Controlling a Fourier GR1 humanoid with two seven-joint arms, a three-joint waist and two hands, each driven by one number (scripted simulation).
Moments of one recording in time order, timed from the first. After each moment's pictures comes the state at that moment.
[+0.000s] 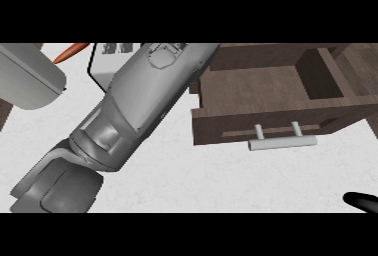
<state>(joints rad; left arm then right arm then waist) -1.54 0.00 -0.23 -0.45 0.37 0.48 0.16 -0.01 -0.13 -0.31 -2.25 -0.10 0.08 0.36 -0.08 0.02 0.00</state>
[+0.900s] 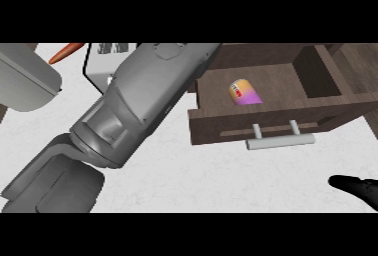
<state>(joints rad) -1.62 0.00 -0.30 -0.32 0.50 0.64 0.07 -0.11 -0.21 -0.26 -2.20 0.02 0.11 0.33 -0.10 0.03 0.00</state>
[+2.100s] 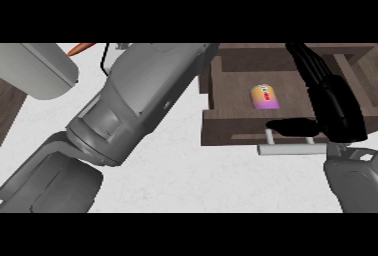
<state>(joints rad) -1.65 0.01 -0.29 -0.28 0.59 0.63 0.00 -0.38 -0.31 0.09 -1.67 0.73 -0.01 0.09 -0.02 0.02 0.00</state>
